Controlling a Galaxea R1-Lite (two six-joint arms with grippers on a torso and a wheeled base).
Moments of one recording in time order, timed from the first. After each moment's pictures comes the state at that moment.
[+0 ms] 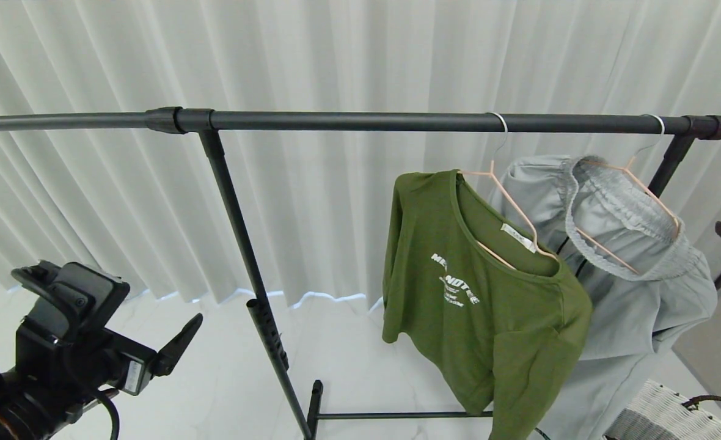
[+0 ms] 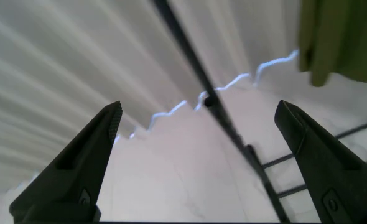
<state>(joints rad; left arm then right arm) -0.19 1.24 -0.18 -0.87 0.10 0.50 -0.01 1.14 -0.72 -0.29 -0.18 -0.20</state>
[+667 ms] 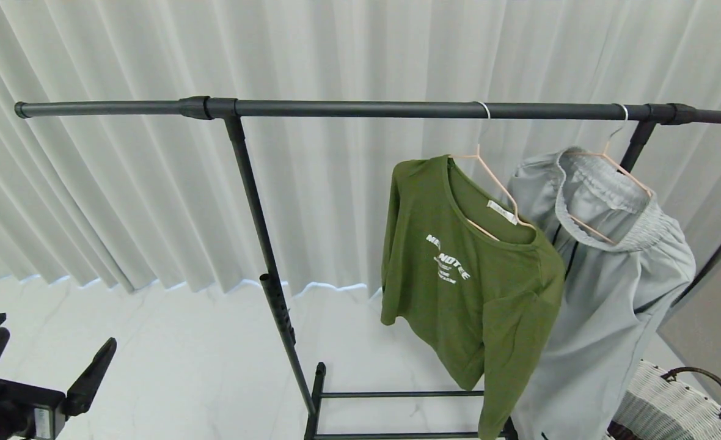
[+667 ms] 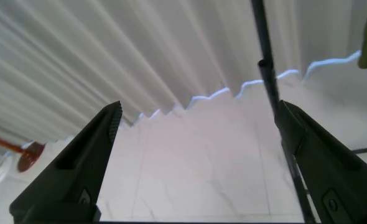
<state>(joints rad) 0.02 0.97 -0.02 -0.86 0.11 0.51 -0.02 0.86 -0.58 -0.27 -0.10 -0.20</state>
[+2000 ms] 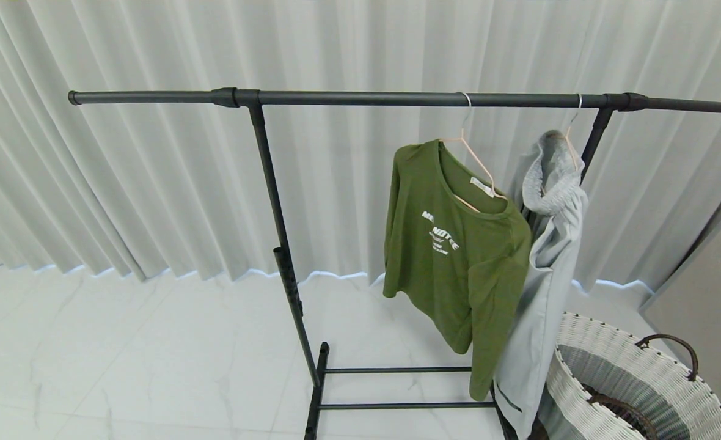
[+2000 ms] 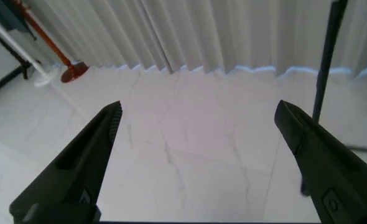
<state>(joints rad) 0.07 0.11 0.00 -0.07 0.37 0.26 0.00 0.02 -0.09 0.10 -0.23 -0.09</state>
